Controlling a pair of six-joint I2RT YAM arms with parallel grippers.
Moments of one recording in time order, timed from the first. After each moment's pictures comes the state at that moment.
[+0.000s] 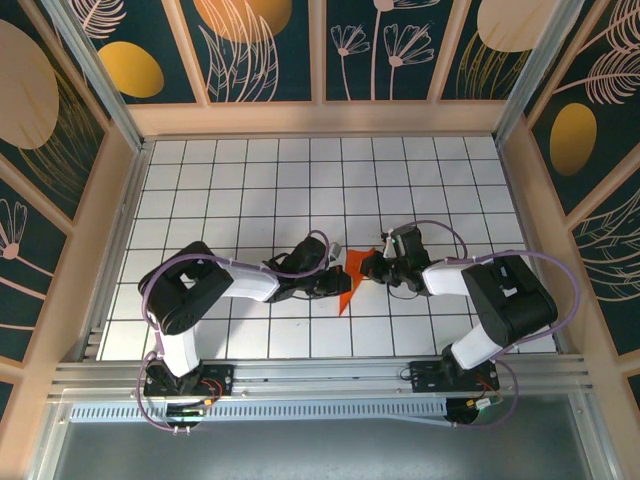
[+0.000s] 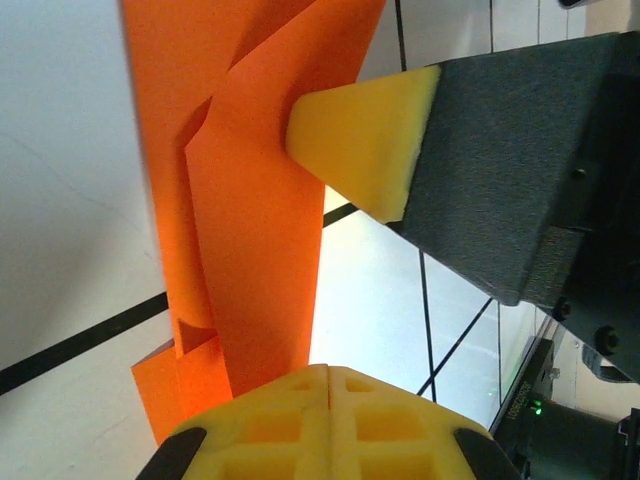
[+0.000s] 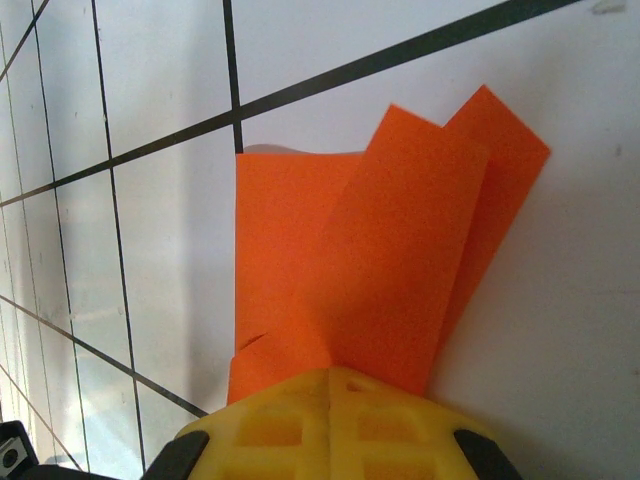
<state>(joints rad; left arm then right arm) -0.89 1.84 0.79 0.34 0.42 -0.99 0.44 1.56 0.47 0.24 -0.43 0.76</state>
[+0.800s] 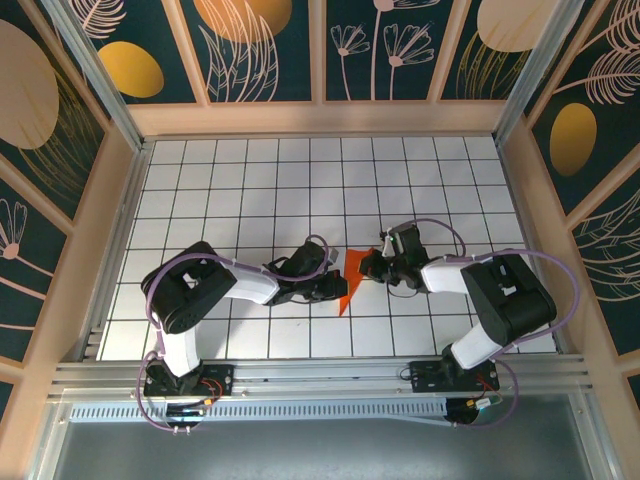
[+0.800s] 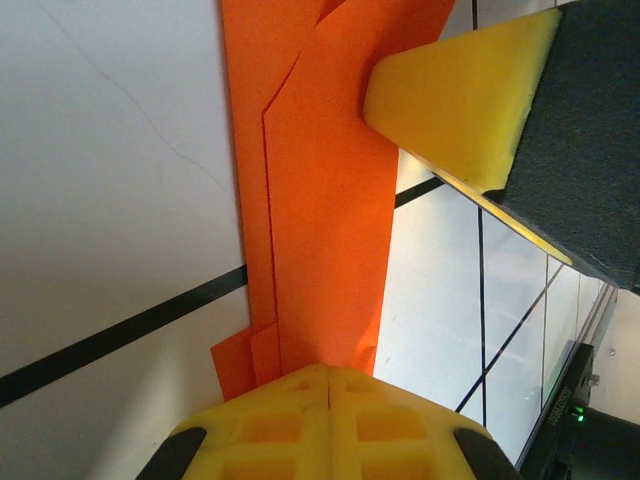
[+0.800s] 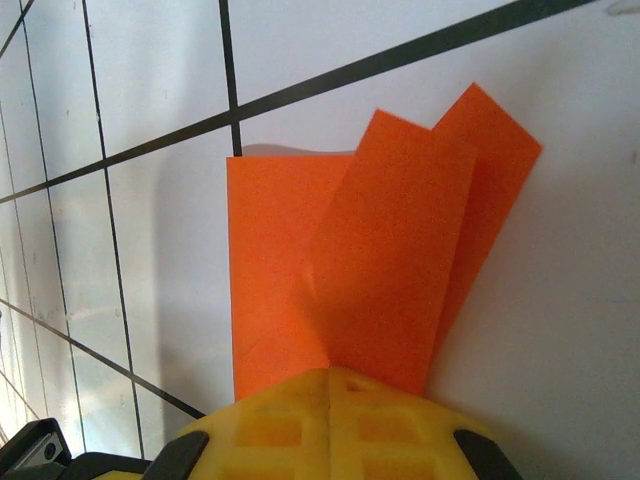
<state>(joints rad) -0.90 1.86 0.76 0.34 0.38 -0.99 0.45 1.57 0.51 0.19 -0.43 0.75</state>
